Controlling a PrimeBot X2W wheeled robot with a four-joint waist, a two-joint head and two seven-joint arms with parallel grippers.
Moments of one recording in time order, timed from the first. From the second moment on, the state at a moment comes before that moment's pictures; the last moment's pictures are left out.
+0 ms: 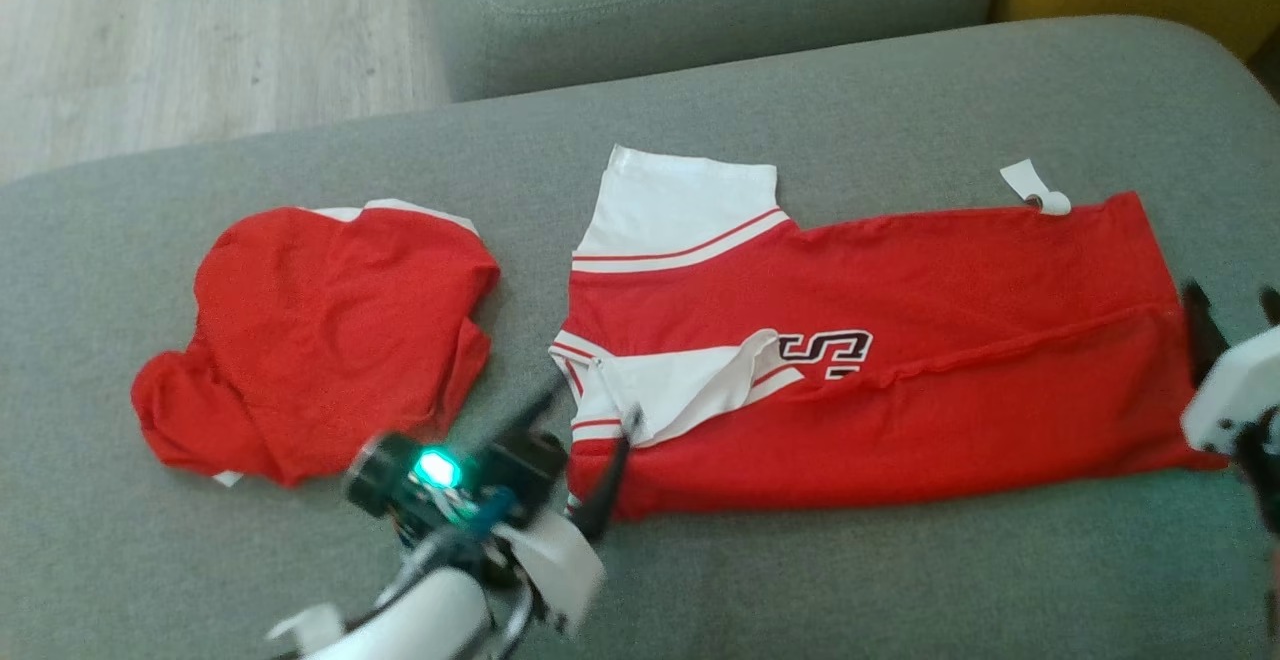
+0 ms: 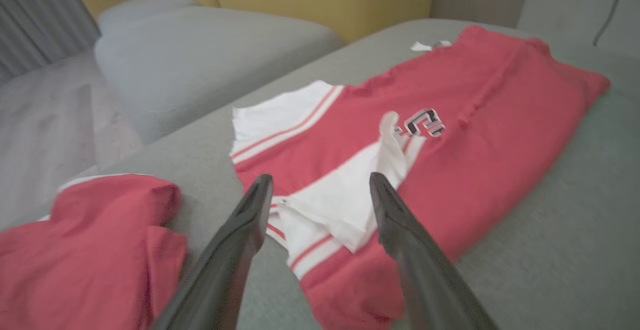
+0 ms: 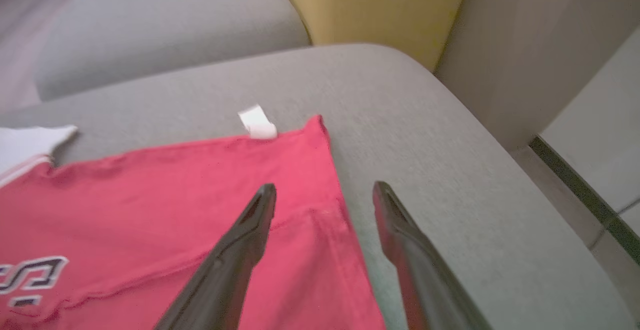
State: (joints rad) left arm -0.41 0.36 -1.03 0.19 -0.48 0.27 0.06; right arm -0.29 -0.29 -0.21 0.45 0.20 0.13 0.35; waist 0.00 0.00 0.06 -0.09
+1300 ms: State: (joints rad) left arm -1.09 0.48 -0.84 0.77 -0.86 -0.12 0.42; right arm -0.32 -0.05 0.06 0.20 0.33 0.13 -0.25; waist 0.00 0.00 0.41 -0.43
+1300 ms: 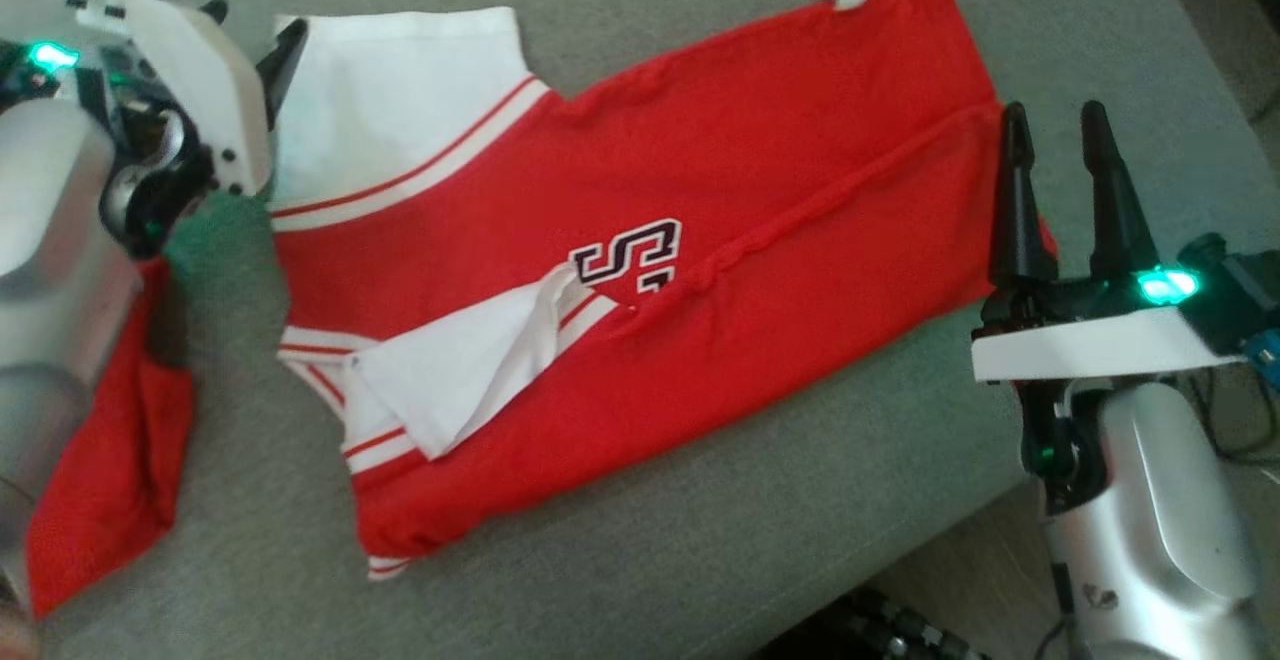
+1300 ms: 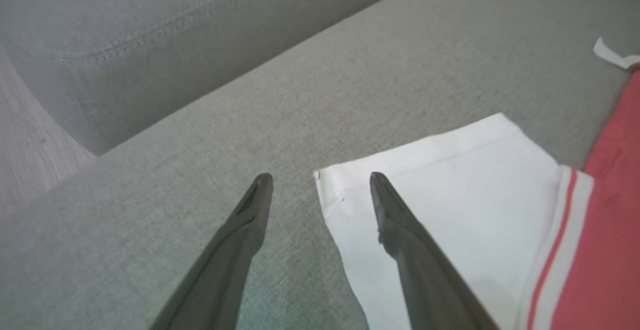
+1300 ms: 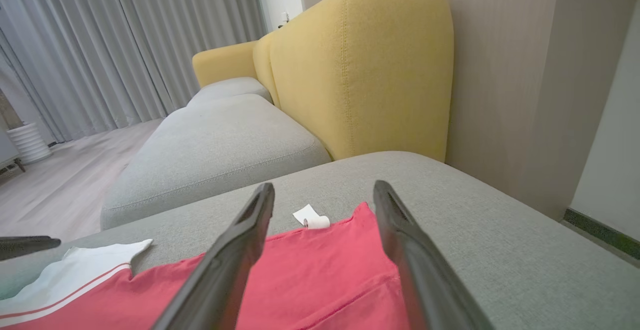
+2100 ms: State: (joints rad) left arm -1.12 0.48 -0.97 0.72 -1.02 -0.12 0.38; right arm -0.34 -0.05 0.03 0.21 0.24 0.13 -0.24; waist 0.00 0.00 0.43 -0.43
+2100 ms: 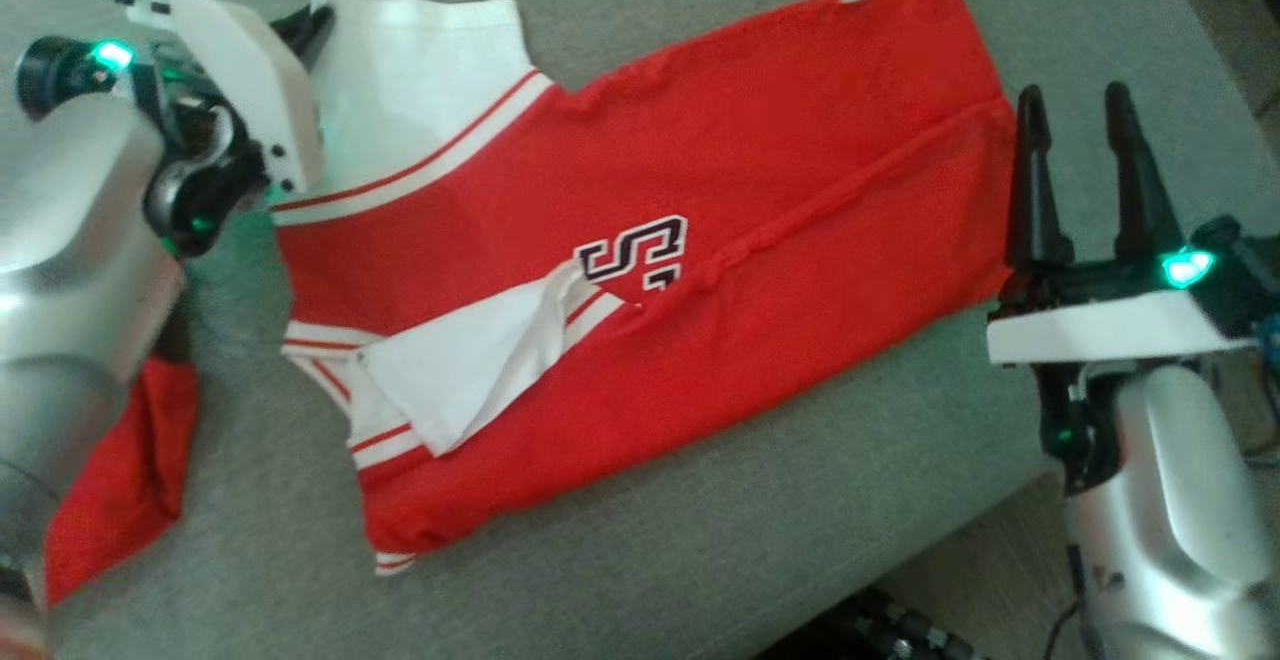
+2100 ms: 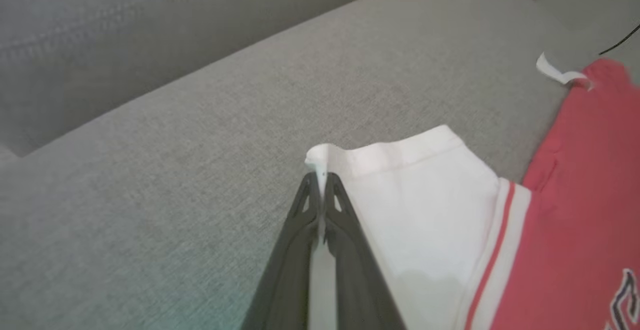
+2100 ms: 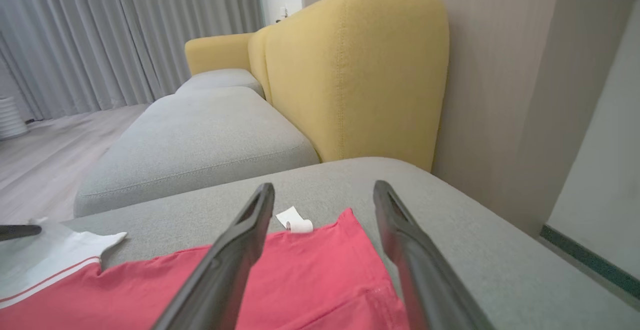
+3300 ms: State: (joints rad) left arm -0.97 0.44 -1.07 0.12 -0.93 -0.01 0.13; right arm -0.80 -0.34 -0.22 0.89 -0.05 0.13 0.26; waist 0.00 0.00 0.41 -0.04
